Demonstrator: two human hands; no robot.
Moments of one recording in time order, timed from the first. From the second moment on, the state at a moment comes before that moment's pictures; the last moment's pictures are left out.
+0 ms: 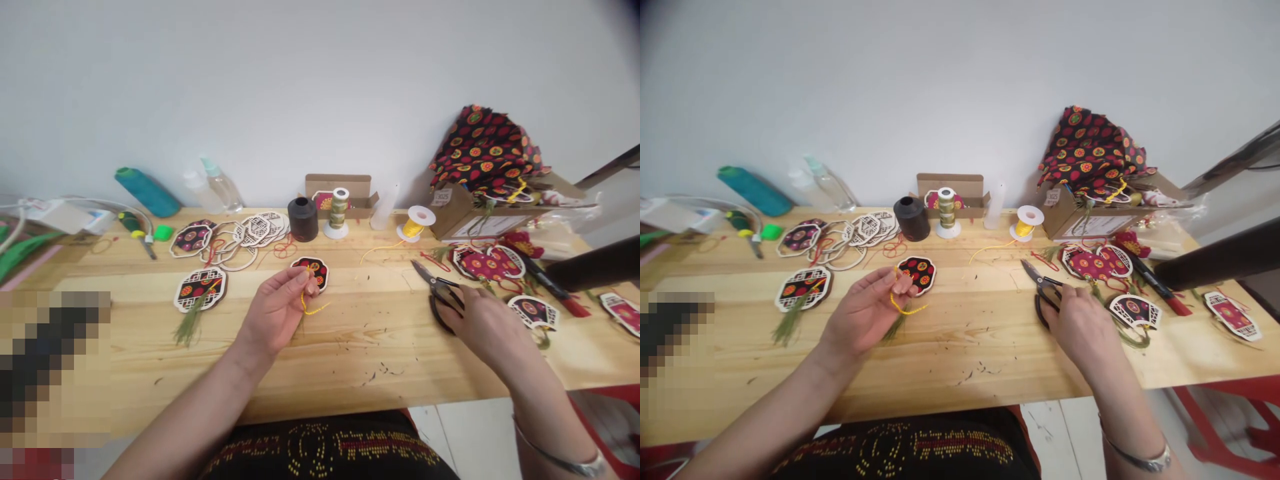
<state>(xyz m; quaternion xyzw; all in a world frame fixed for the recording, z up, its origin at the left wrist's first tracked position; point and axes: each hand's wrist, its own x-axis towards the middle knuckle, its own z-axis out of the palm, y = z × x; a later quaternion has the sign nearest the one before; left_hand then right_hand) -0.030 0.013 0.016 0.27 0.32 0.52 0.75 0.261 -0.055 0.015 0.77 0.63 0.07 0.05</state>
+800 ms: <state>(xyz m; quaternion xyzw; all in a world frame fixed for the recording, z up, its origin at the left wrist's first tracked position) -0.025 0.016 0.021 0.28 0.36 0.48 0.75 0.139 0.016 0.018 0.49 0.60 -0.46 -0.45</state>
